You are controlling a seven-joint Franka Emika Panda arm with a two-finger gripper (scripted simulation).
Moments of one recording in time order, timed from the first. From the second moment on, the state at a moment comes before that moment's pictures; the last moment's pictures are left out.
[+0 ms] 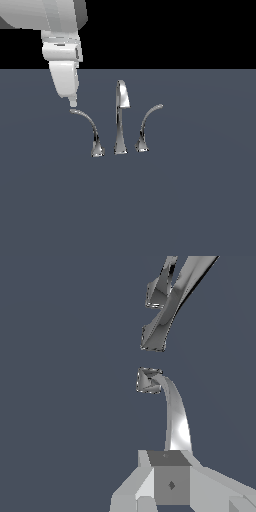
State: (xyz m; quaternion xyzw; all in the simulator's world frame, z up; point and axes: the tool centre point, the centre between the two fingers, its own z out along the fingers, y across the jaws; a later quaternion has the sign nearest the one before) arm -0.016 0.166 0.194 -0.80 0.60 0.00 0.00
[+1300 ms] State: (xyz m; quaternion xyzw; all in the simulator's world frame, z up) arm -0.008 0.166 0.170 -0.77 0.64 0.00 0.00
